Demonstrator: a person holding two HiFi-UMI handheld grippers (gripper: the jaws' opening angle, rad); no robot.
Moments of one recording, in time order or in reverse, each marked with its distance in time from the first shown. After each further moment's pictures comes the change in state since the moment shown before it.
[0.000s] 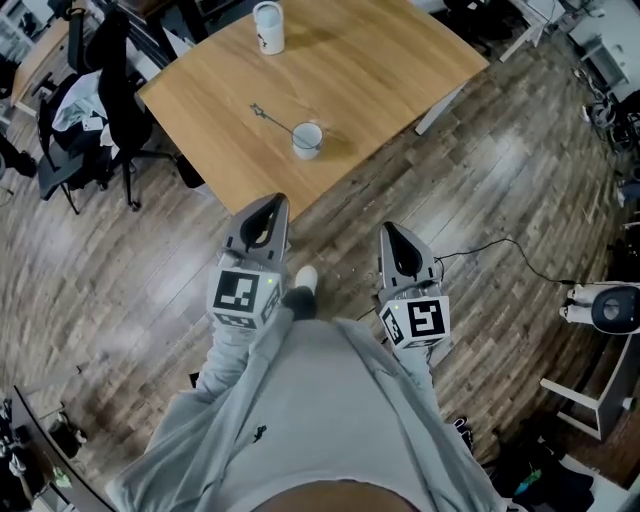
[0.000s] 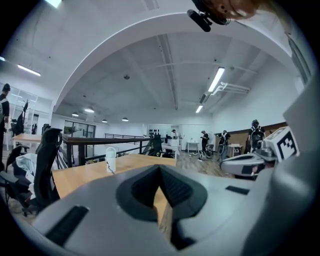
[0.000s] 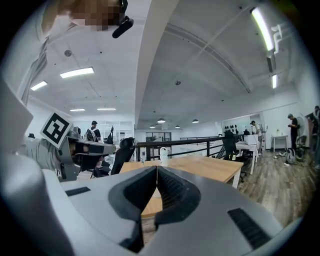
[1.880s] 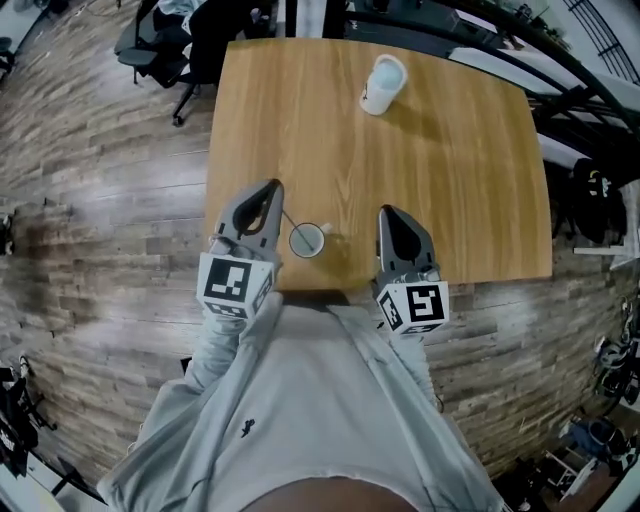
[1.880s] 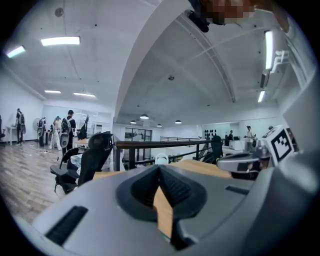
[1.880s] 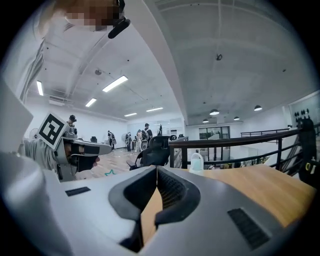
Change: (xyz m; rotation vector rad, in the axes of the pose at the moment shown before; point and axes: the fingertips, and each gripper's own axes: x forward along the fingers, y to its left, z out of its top) left arm 0.171 0.169 0.030 -0.119 -0.002 0.699; right arm 0.359 -0.082 0.051 -0.097 0.035 0.708
